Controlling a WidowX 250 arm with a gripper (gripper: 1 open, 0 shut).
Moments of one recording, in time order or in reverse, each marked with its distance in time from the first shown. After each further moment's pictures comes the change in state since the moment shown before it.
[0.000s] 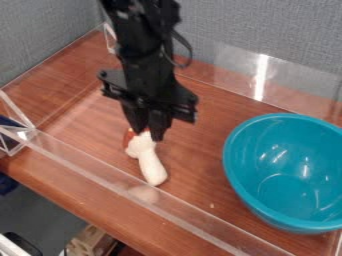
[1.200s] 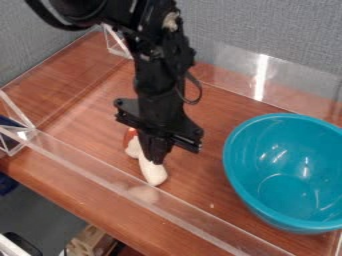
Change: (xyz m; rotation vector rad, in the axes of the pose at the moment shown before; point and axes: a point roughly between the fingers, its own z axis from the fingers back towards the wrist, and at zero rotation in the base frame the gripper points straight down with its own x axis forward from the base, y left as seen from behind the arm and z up) arm -0.002 0.004 -0.042 0.031 0.072 -0.034
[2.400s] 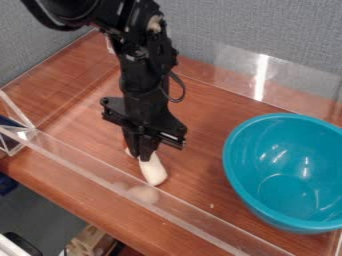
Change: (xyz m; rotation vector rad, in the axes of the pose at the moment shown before) arm 0.002 0.019 -0.009 0.028 0.009 0.028
